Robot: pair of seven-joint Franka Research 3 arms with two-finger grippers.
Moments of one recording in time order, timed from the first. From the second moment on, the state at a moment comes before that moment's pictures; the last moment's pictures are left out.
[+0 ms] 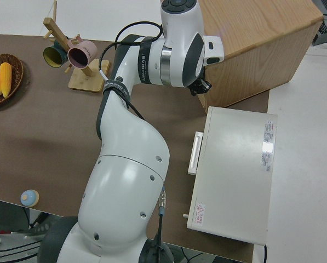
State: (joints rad) left arm 0.06 -0.01 -0.09 -1.60 -0.02 1.57 -0.04; right arm -0.52 0.32 0.43 -1.53 -0.19 1.80 0.47
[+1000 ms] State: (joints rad) left arm 0.06 -0.01 -0.09 -1.60 -0.02 1.57 -0.04; right arm -0.47 0.30 0.49 -1.46 -0.16 1.66 0.49
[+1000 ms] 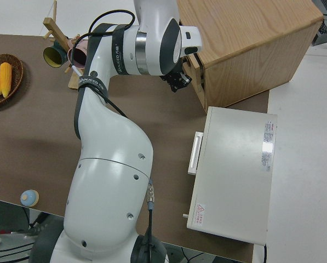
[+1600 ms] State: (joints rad) left arm 0.06 -0.01 -0.09 -1.60 -0.02 1.57 -0.04; right arm -0.36 0.14 0.44 -1.47 -0.10 1.56 0.41
